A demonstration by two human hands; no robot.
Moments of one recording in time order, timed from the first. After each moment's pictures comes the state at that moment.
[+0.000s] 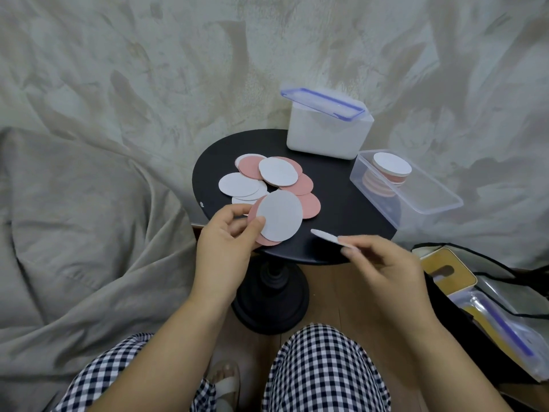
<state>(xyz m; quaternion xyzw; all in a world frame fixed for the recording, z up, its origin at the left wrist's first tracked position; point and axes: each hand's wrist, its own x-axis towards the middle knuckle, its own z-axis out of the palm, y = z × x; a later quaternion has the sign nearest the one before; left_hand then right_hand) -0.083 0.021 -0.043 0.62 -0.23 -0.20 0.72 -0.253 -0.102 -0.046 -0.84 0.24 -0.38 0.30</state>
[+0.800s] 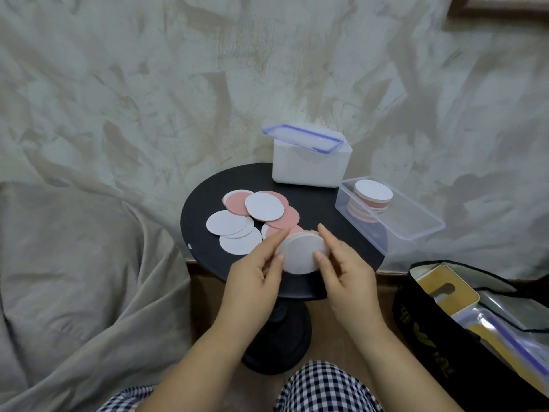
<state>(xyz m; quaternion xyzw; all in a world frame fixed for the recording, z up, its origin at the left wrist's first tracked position) -0.098 -0.006 -0.039 0.68 -0.46 -0.10 0.57 -0.211 -0.104 -0.050 -0.81 0.26 -0.41 0.33</state>
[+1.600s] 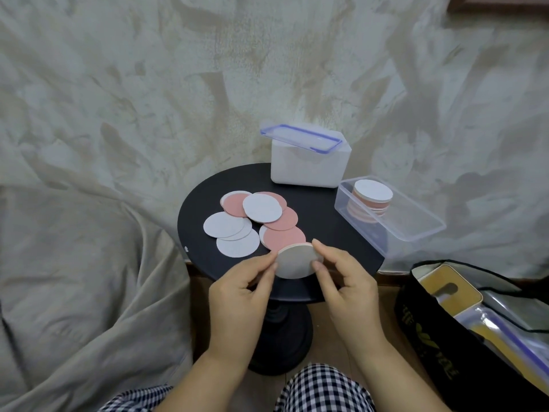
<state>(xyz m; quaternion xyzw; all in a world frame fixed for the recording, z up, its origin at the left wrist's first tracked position) -0.107 -0.001 -0.058 0.66 -0.37 0.02 0.65 -0.215 -0.100 -0.061 -0.78 0.23 -0.48 0.33</state>
